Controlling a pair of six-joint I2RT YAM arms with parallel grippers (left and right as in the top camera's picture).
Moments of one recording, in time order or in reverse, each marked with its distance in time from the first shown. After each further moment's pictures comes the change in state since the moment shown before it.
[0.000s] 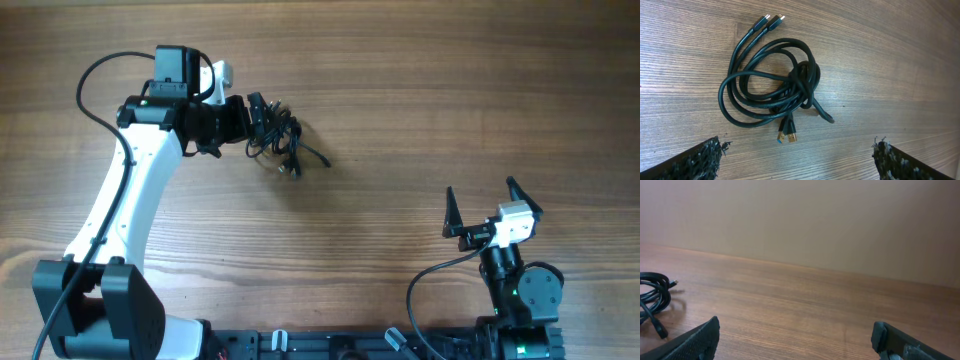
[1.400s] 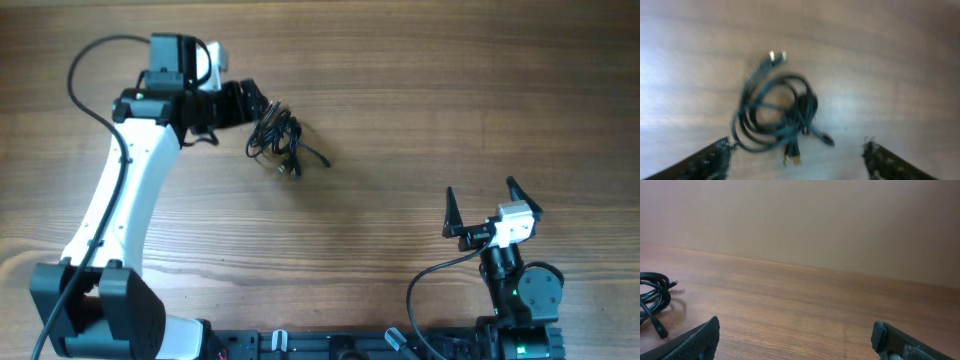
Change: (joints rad) left arm -0.001 0.004 0.096 0.040 -0.091 0.023; right arm 0.000 0.000 0.000 0.000 0.000 0.000
